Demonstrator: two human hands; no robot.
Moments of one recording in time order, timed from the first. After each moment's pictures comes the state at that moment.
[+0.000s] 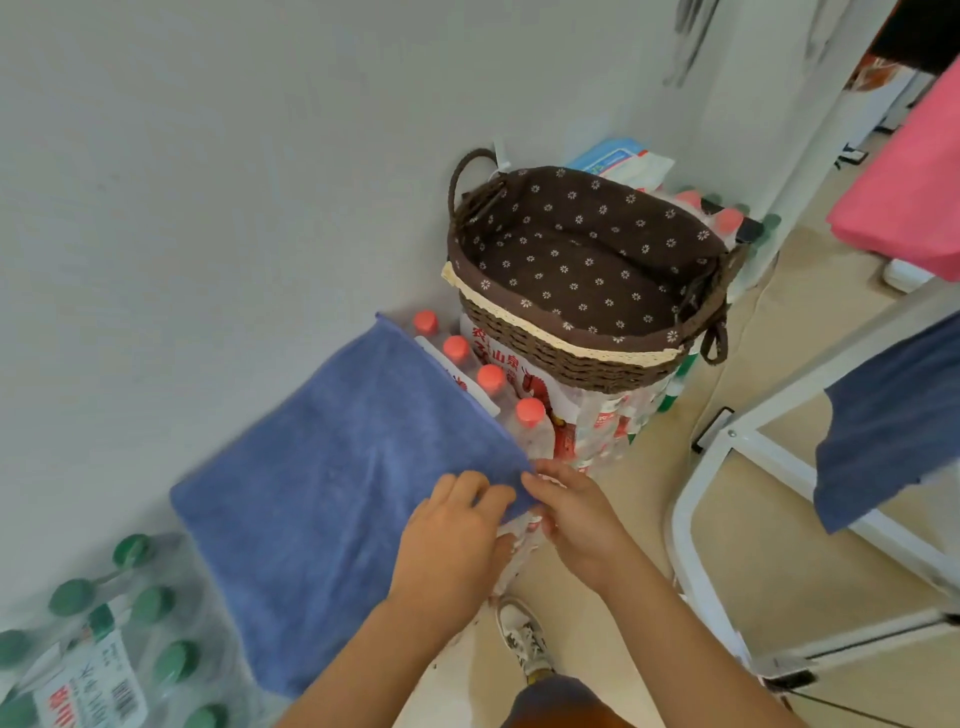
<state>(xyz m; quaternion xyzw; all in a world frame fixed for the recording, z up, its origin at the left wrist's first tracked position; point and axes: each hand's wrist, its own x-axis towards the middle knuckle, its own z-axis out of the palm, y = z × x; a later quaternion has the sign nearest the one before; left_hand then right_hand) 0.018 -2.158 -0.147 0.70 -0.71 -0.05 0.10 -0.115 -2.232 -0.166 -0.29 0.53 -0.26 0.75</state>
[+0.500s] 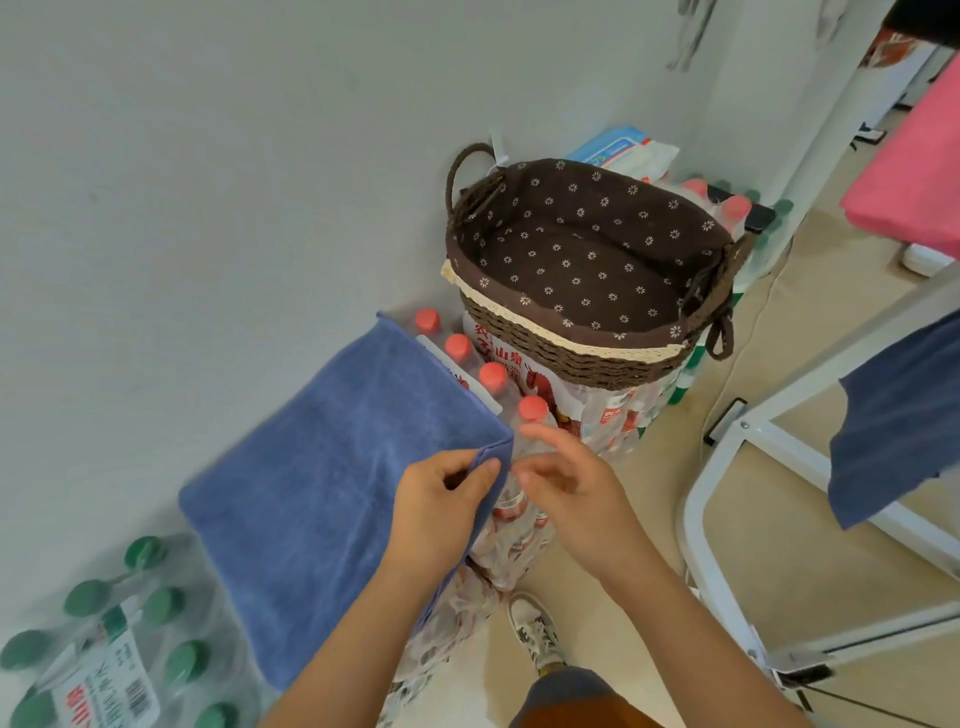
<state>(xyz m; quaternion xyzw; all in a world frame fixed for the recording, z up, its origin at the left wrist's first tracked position) 0.020 -2.182 -0.114 0.74 -0.41 -0.36 0.39 -0.122 -2.226 -0.126 -0.54 0.47 -0.29 0.64</state>
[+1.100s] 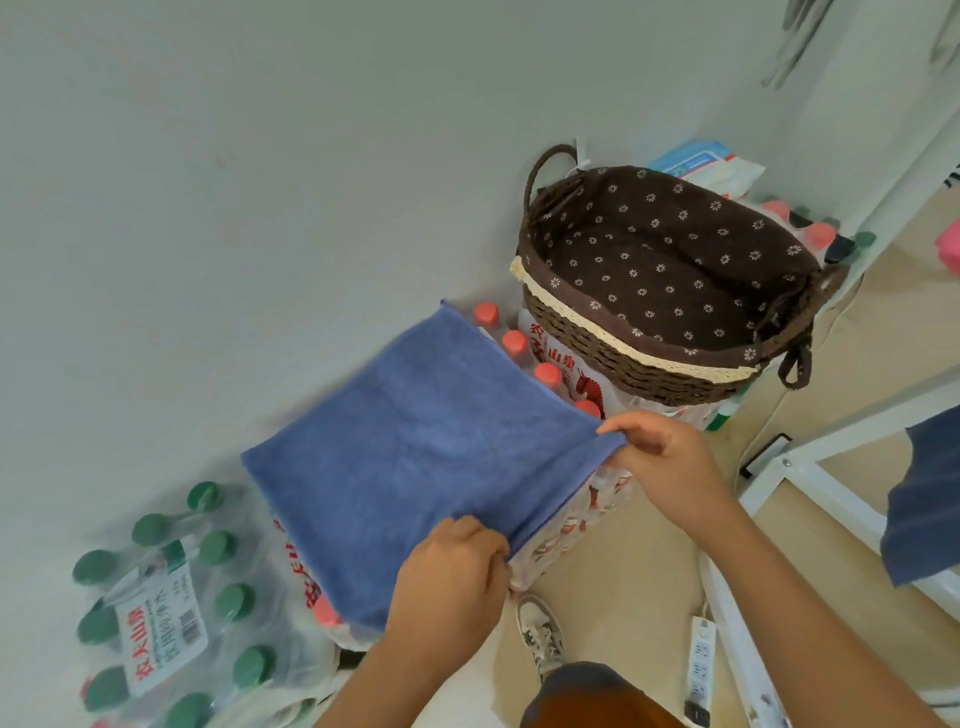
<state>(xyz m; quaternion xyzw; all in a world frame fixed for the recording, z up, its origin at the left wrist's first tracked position) 0.032 -2.108 -0.146 0.78 -0.59 -0.16 0.12 -0.142 -2.281 -0.137 -0.66 0.48 -0.25 0.53</state>
